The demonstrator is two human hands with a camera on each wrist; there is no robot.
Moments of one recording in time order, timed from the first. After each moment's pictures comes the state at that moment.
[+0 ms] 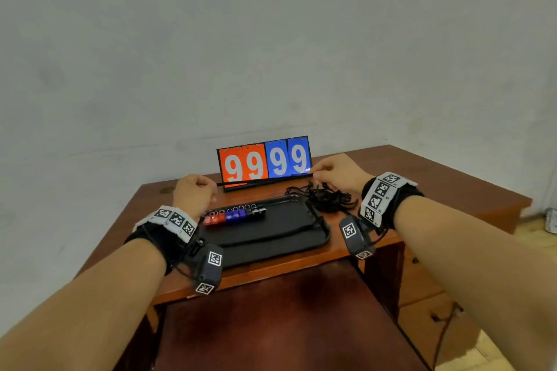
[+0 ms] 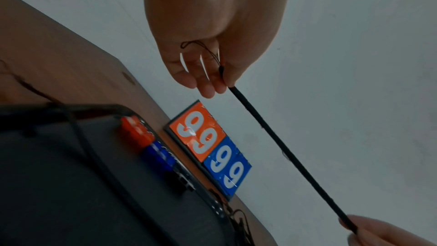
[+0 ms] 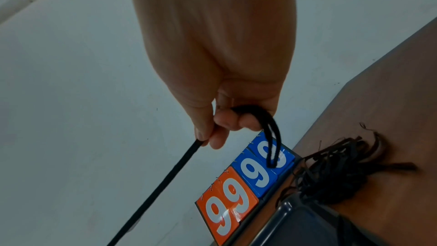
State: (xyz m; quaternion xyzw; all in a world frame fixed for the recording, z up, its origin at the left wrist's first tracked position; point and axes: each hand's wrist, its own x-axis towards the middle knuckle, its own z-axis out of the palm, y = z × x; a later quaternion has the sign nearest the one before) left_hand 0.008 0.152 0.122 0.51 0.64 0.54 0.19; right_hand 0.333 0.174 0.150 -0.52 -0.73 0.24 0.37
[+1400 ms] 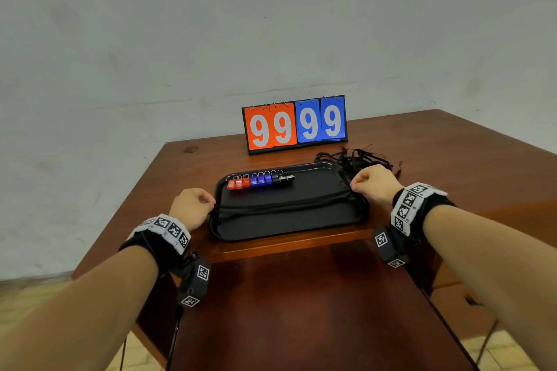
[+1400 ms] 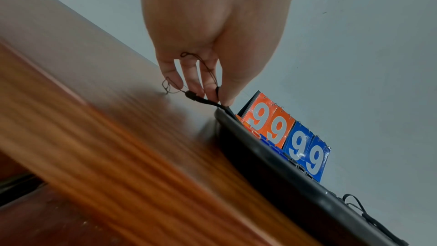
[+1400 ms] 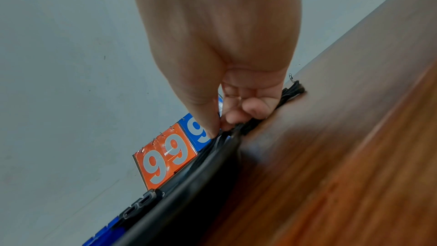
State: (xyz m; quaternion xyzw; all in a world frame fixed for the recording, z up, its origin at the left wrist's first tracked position) left_hand -0.078 0.147 0.030 0.56 0.76 0.30 0.14; right_hand 0.332 0.233 0.036 -0.61 -0.70 0.24 0.27
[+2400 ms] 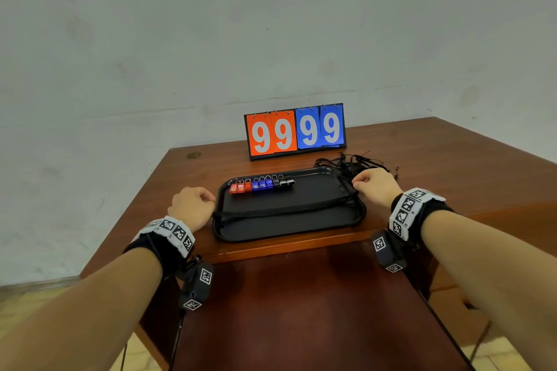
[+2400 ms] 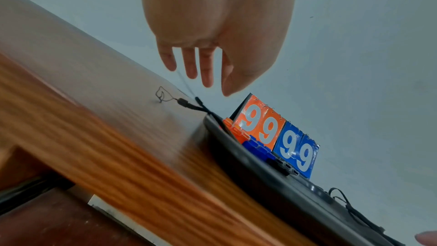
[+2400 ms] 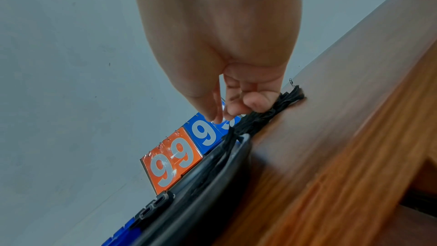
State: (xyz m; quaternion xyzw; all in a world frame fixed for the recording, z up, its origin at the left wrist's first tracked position) left_hand -0.065 0.126 0.050 0.53 0.79 0.28 0.10; right_hand 0.332 0.219 0.045 -0.61 -0.70 0.21 0.30
